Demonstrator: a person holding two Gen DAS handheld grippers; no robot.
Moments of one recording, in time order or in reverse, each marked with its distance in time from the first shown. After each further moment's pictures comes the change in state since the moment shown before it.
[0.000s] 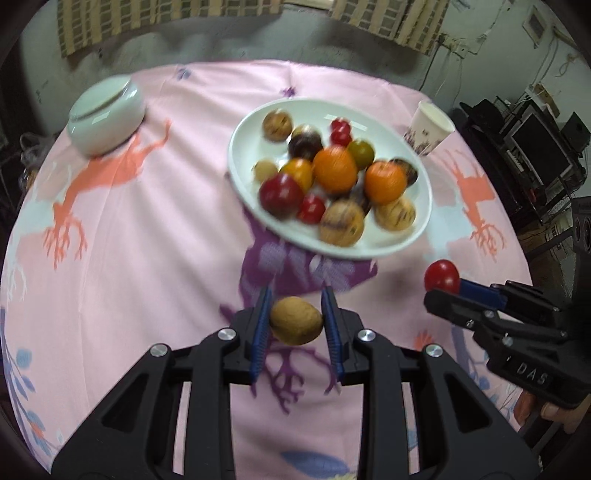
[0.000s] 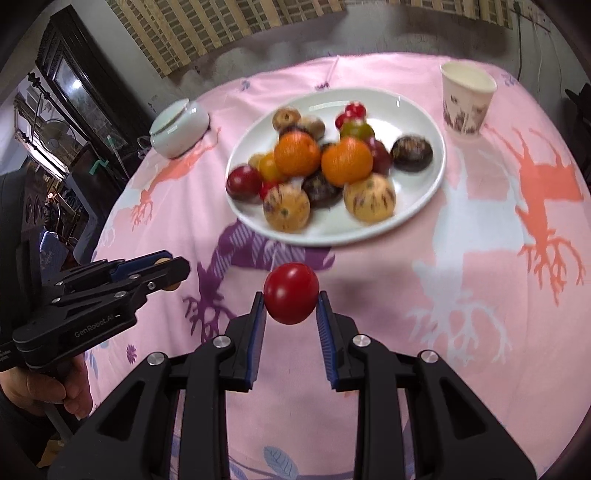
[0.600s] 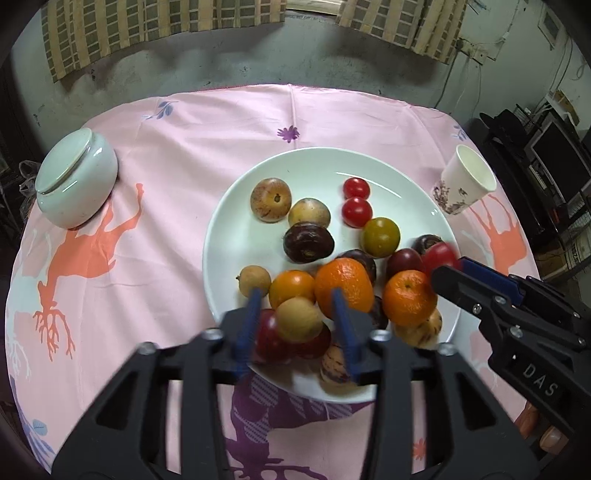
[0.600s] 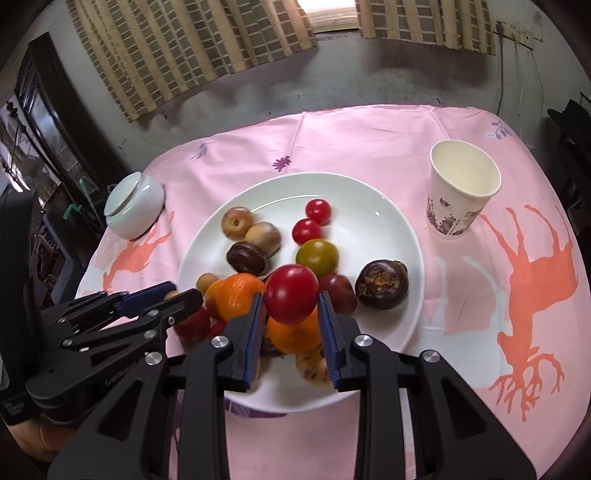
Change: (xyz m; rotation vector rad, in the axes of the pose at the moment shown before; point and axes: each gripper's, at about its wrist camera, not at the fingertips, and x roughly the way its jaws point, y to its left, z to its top) left arm 0.062 -0.012 0.095 -0.010 -0.021 0.078; right arm 0.033 -0.035 0.097 0.060 -0.108 -0.103
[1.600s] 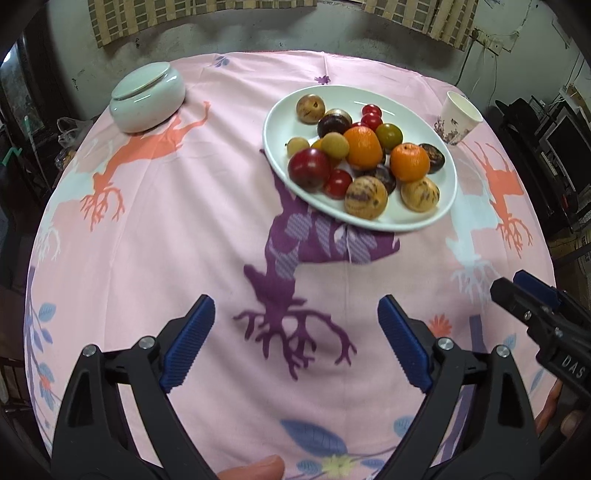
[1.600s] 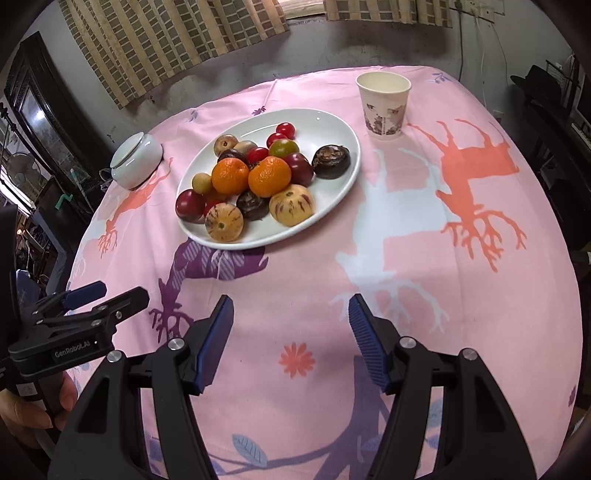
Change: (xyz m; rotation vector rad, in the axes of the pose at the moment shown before) left arm -0.077 0.011 -0.128 -0.066 0.071 0.088; right arm -0.086 -0.007 -0.124 0.055 0.049 -0.054
